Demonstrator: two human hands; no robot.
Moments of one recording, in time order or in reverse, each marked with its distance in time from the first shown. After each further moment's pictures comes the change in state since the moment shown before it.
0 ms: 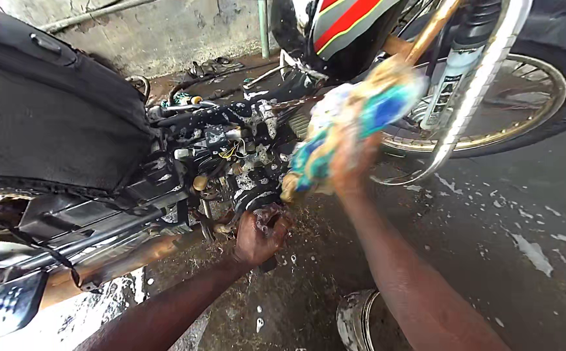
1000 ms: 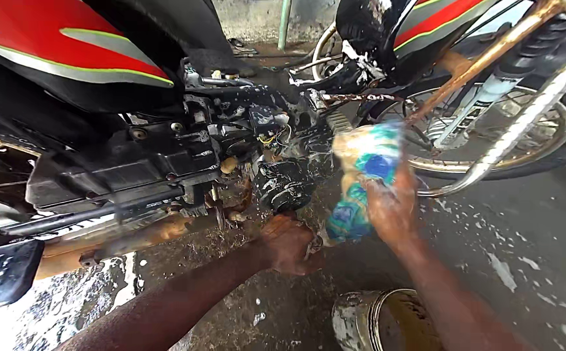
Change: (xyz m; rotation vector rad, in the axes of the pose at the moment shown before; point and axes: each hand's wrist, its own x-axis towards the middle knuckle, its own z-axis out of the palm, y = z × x) left_hand 0.003 0.009 -0.026 0.336 -0.785 0.197; right_hand -0.051 -0.043 -0.035 -0.396 -0.343 0.126
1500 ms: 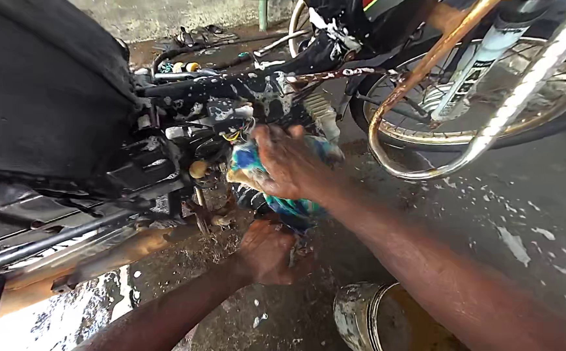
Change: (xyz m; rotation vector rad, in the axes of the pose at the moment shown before) left_hand -0.002 0.001 0.014 0.046 0.261 0.016; right_hand 0.067 -0.022 0.084 -0.422 -0.593 -0.479
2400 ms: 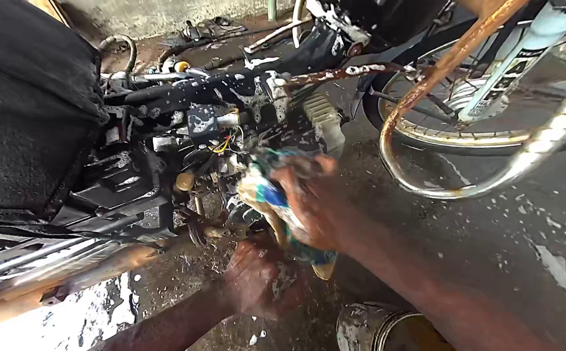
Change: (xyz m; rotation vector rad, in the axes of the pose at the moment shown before) left_hand -0.007 -0.011 0.013 0.010 0.187 0.122; right_hand -0.053 0.023 0.011 0.053 0.173 -0.133
